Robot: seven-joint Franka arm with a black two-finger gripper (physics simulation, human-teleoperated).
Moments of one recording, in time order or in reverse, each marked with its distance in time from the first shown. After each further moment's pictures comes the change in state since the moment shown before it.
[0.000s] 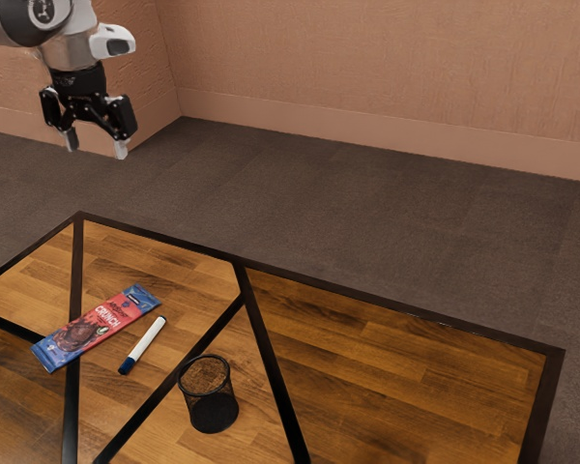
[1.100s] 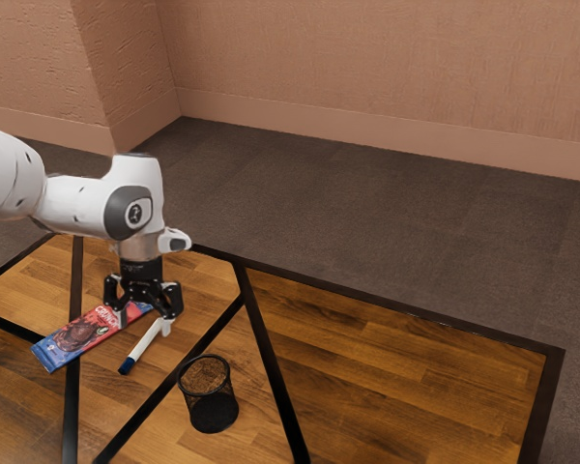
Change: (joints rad) arm 0.030 0.330 -0.001 -0.449 -0.118 0.425 -0.036
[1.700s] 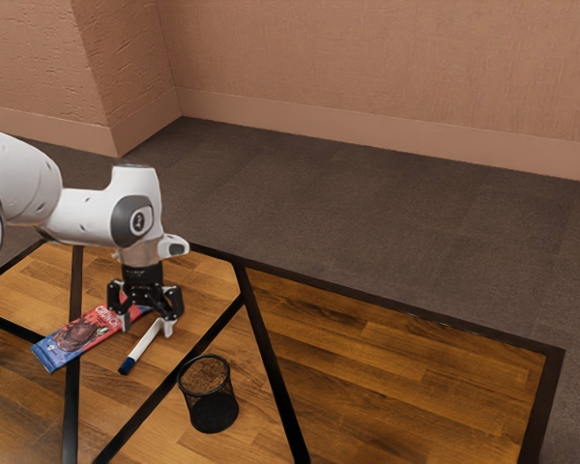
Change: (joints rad) arm 0.040 0.135 0.006 0.098 -0.036 0.045 0.049
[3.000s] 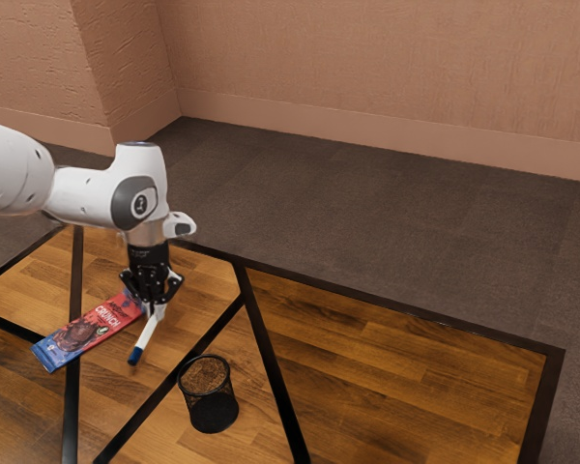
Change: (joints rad) arm -0.011 -0.080 -0.029 0.011 0.054 0.006 -0.012
